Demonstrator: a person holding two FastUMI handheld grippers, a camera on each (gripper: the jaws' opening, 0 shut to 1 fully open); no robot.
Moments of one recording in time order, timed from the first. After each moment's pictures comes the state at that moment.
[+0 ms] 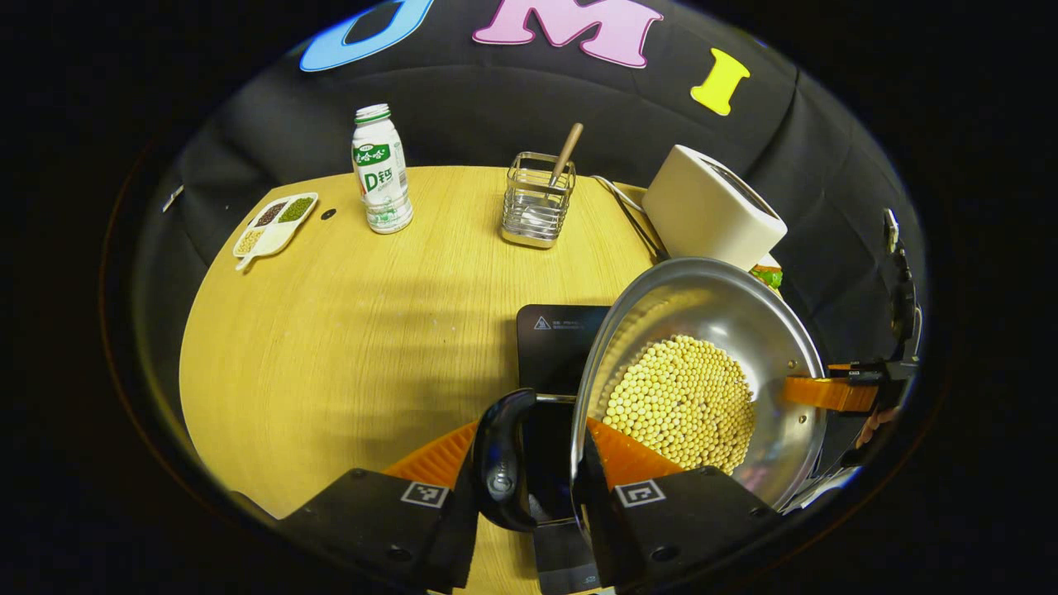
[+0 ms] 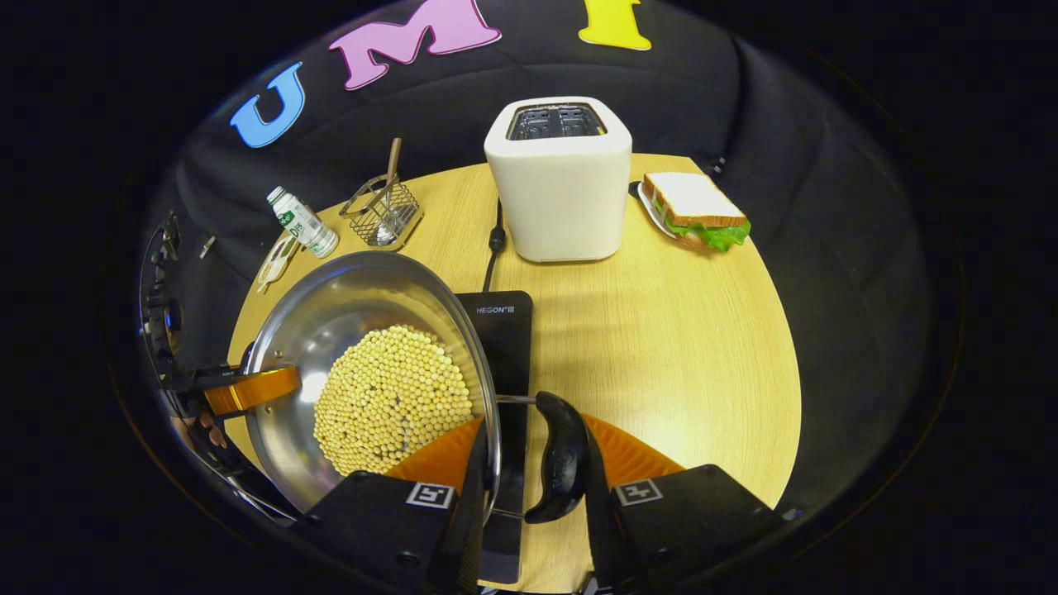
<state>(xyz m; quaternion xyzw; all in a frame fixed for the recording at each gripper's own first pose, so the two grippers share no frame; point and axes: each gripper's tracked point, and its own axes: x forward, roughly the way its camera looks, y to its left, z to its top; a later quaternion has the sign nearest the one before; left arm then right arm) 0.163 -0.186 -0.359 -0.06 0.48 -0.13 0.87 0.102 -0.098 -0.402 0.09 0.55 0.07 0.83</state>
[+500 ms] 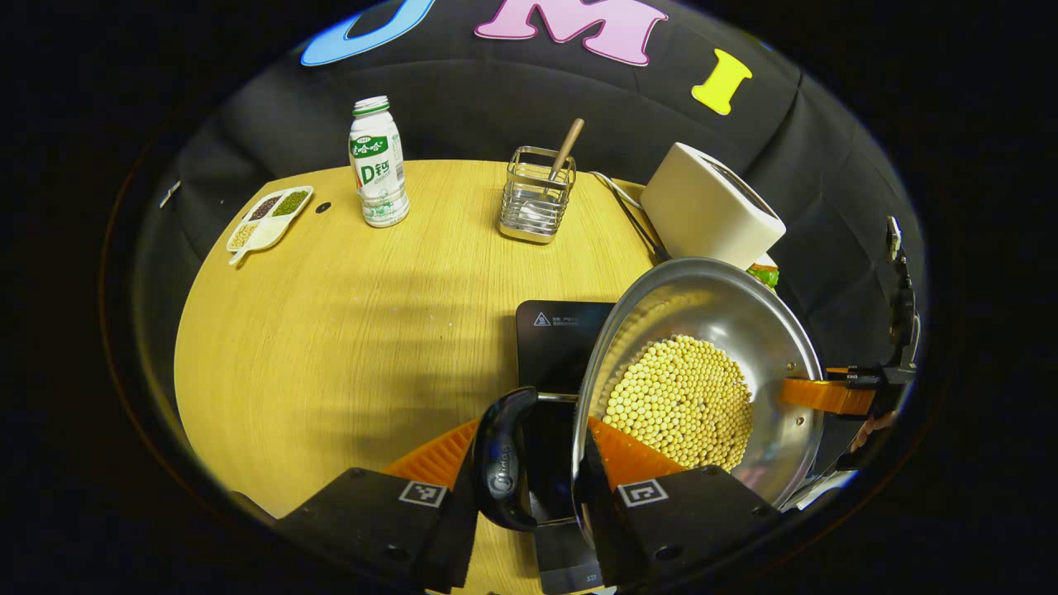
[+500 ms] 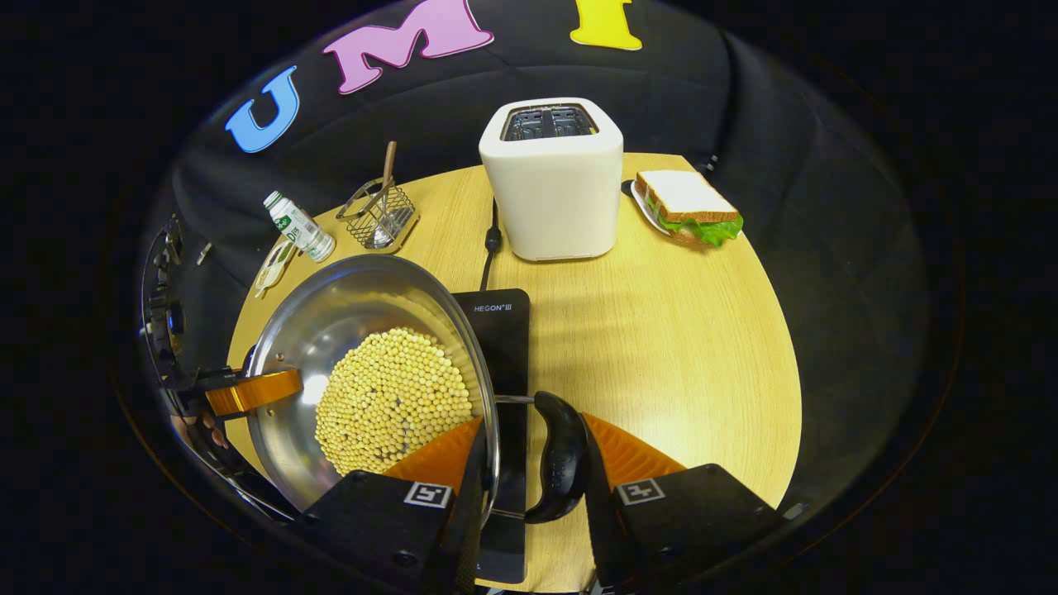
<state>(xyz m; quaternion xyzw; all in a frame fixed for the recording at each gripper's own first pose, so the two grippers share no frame) 0.163 -0.187 -0.361 -0.06 0.49 -0.14 0.86 0.094 -0.100 -0.400 0.09 0.55 0.06 0.83</state>
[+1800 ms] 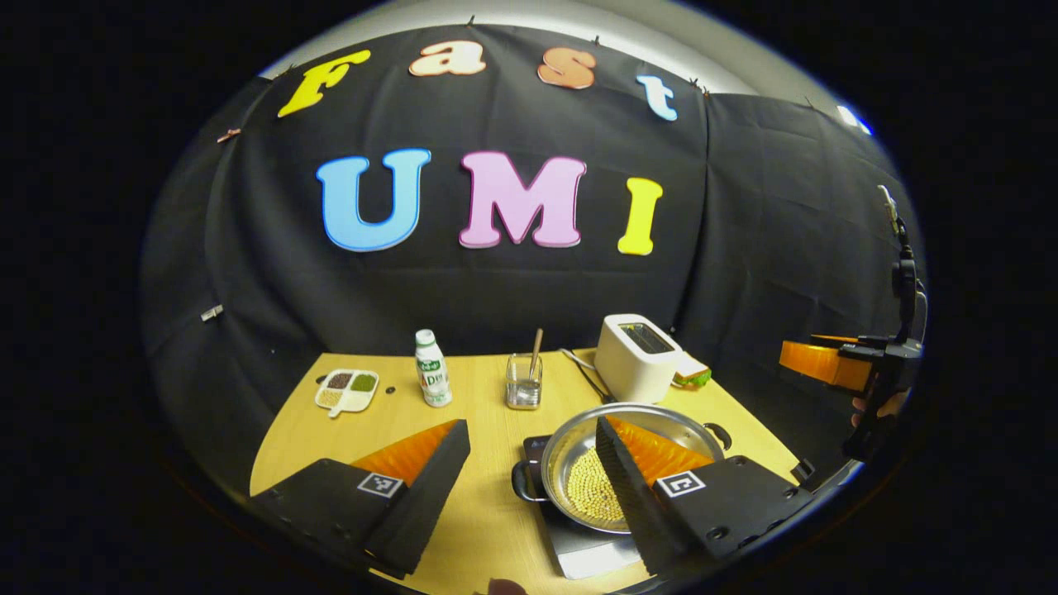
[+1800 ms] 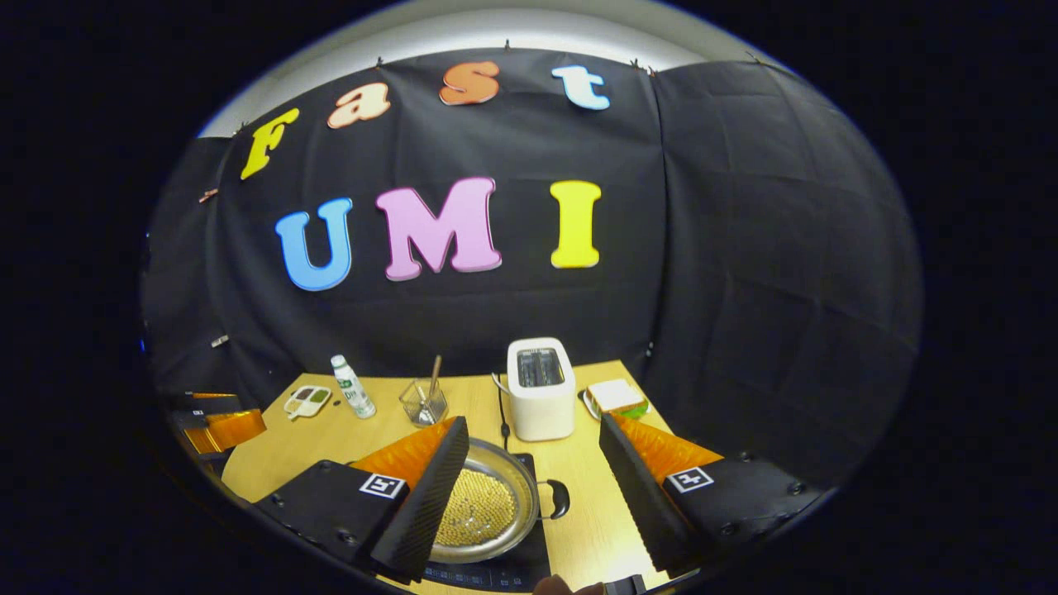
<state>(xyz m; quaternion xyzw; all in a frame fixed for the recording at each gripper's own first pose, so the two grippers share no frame) 0.079 -0.134 -0.093 -0.01 0.15 -0.14 0.98 0.078 -0.106 -0.089 0.07 0.17 -0.03 0.98</state>
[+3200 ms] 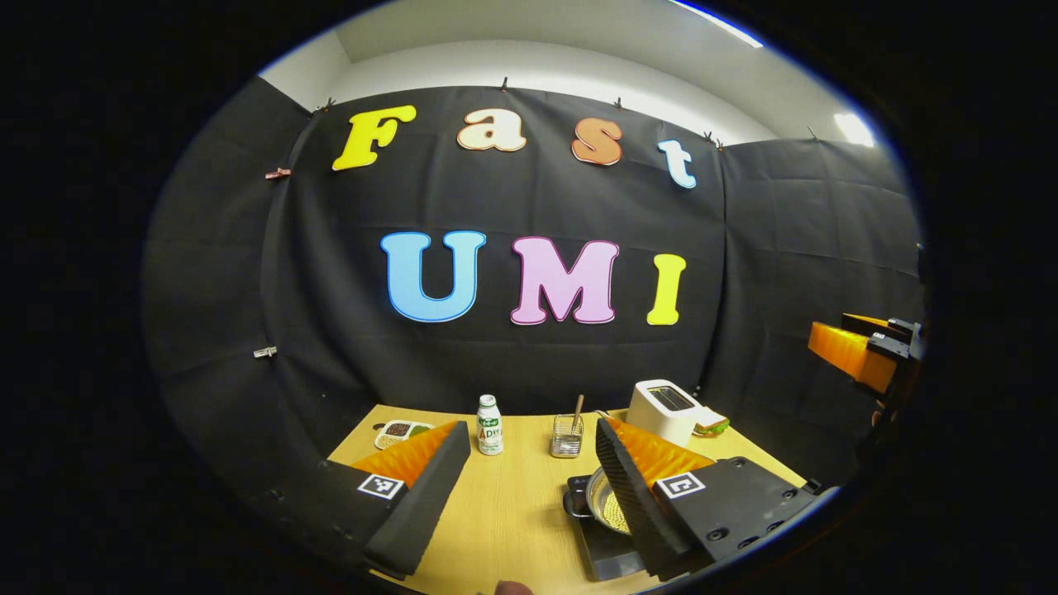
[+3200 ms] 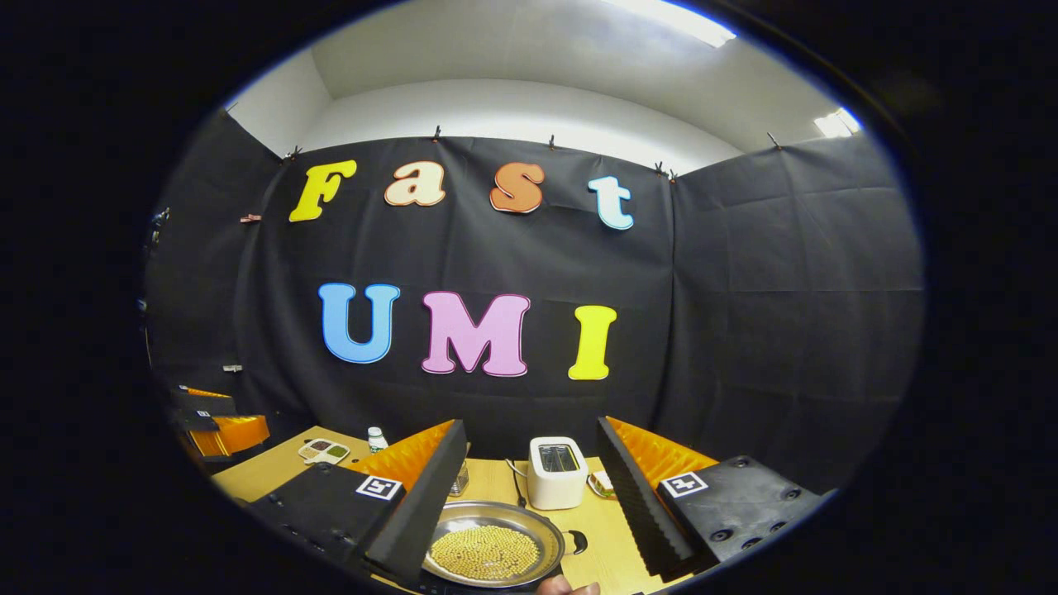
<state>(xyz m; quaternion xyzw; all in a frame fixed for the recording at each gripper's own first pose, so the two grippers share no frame) 0.027 -0.066 -0.024 -0.02 0.06 -0.08 0.99 0.016 -0.047 0.011 0.03 0.02 -0.03 1.00</state>
